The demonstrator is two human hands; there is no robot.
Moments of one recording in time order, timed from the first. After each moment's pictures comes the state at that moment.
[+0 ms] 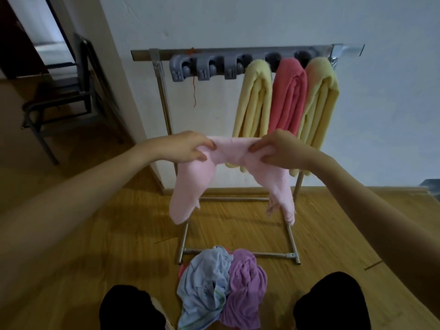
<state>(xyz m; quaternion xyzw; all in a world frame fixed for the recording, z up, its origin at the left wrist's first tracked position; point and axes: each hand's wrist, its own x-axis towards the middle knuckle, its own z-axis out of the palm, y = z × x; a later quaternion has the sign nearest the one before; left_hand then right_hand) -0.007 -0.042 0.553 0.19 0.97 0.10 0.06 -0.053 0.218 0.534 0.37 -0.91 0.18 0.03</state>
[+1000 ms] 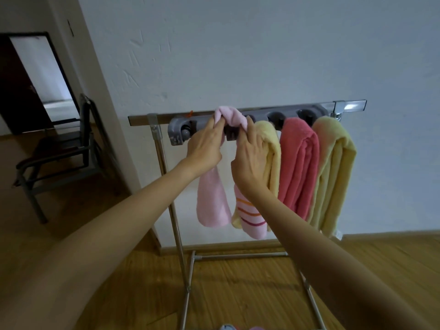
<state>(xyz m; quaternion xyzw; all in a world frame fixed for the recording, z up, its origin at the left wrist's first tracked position) -0.169 -0.028 0.600 0.12 0.94 0.07 -0.32 -0.178 0.083 0.556 0.12 -0.87 0.28 0.39</state>
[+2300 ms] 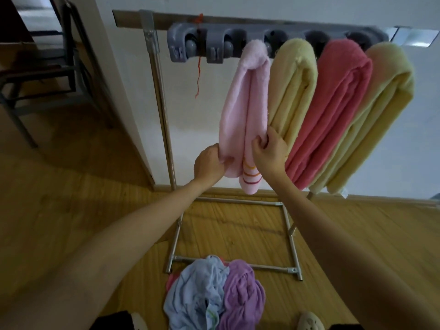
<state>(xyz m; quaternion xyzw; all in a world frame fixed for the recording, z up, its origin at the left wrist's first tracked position) -0.169 -0.034 0.379 -0.05 0.91 0.37 -0.18 -0.182 0.117 0.428 0.13 -0.81 0.49 0.28</state>
